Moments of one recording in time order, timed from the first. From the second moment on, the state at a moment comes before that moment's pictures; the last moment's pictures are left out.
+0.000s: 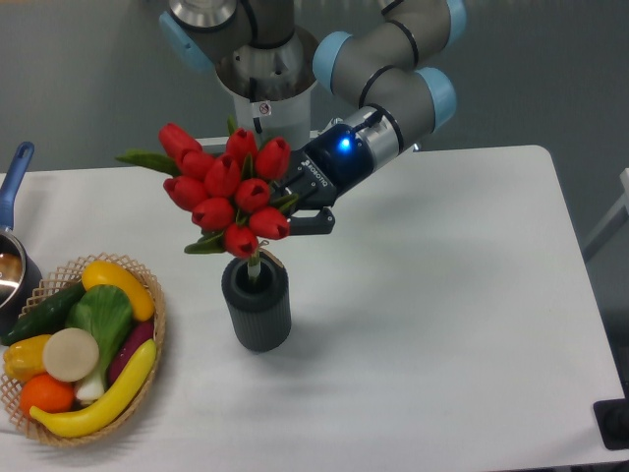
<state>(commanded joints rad) 2.70 -1.74 -2.03 -0.85 0.00 1.35</state>
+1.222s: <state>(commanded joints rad) 2.69 -1.85 -2.09 -0.85 0.04 1.53</state>
